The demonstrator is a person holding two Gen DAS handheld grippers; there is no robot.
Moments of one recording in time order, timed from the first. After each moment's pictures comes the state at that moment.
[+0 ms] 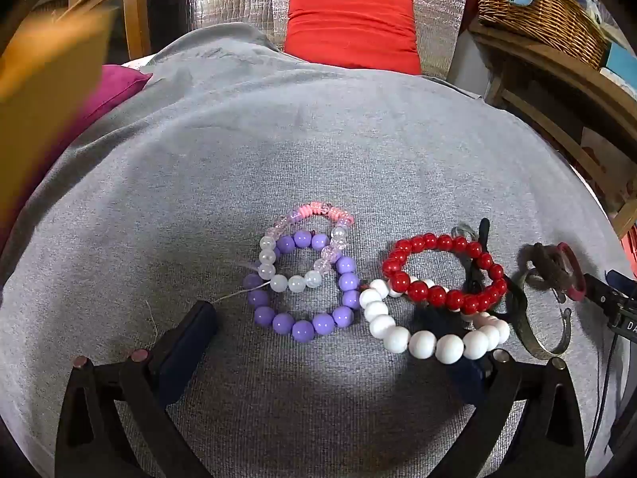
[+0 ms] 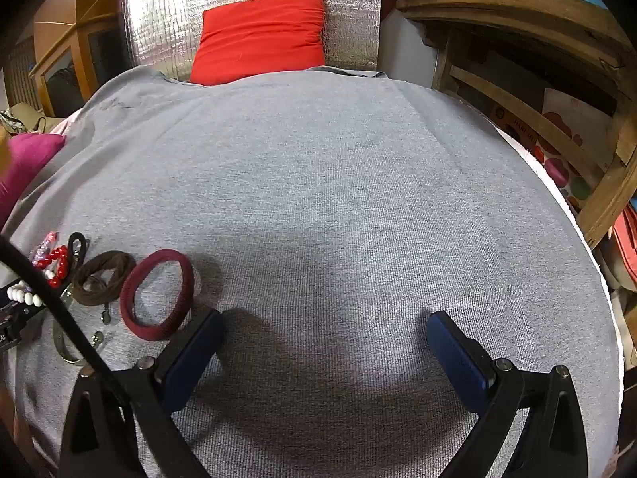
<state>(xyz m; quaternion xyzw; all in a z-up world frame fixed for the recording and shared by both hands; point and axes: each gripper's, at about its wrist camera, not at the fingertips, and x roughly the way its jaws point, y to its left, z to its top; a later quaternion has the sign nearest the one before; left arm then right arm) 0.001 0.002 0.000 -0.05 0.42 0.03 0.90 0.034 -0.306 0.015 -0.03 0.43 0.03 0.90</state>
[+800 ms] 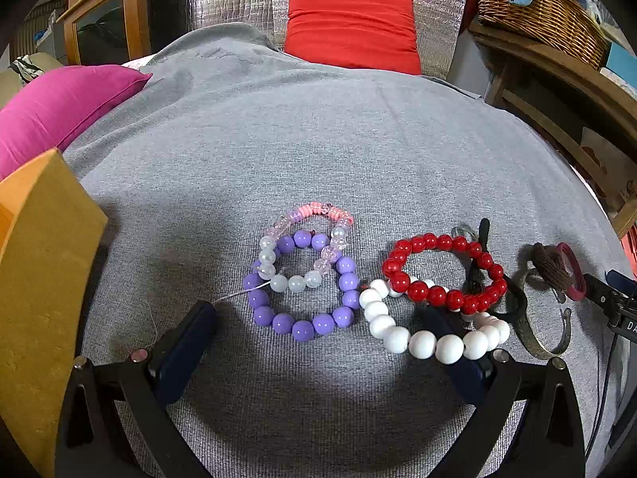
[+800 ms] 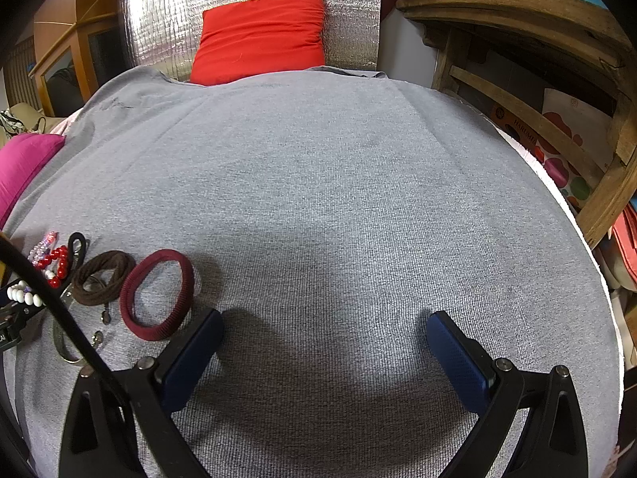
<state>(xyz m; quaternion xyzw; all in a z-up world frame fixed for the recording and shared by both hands) 0.001 0.000 0.000 -0.05 0.42 0.03 0.90 0.034 -0.306 0.014 -0.03 0.43 0.03 0.90</state>
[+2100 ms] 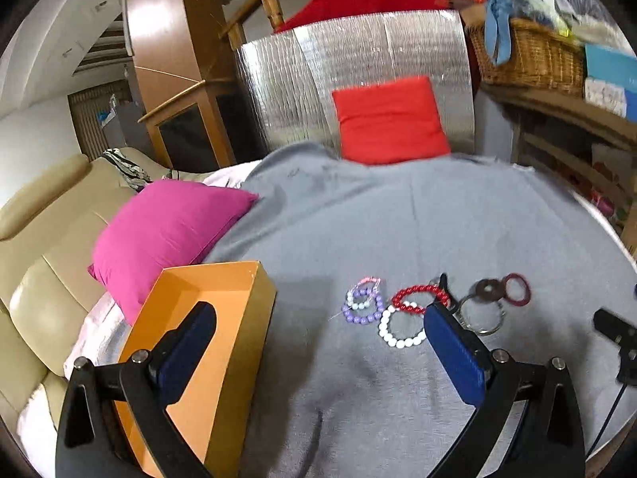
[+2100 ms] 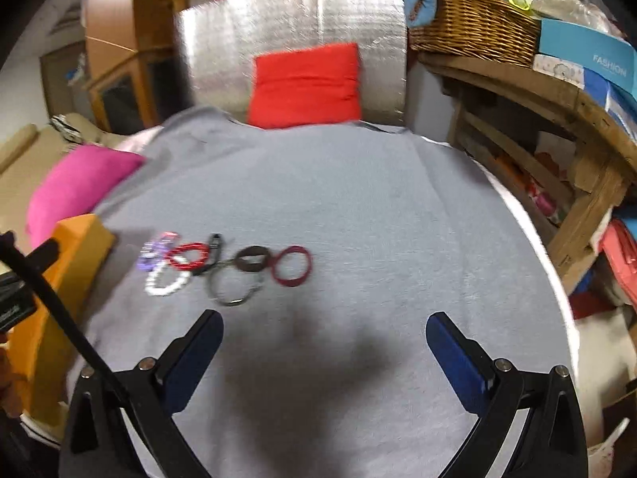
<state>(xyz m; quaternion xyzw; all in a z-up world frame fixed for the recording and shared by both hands) -0.149 -0.036 0.151 0.05 0.29 0.15 0.94 -0.102 -0.284 0.128 -0.01 0.37 0.10 0.92</state>
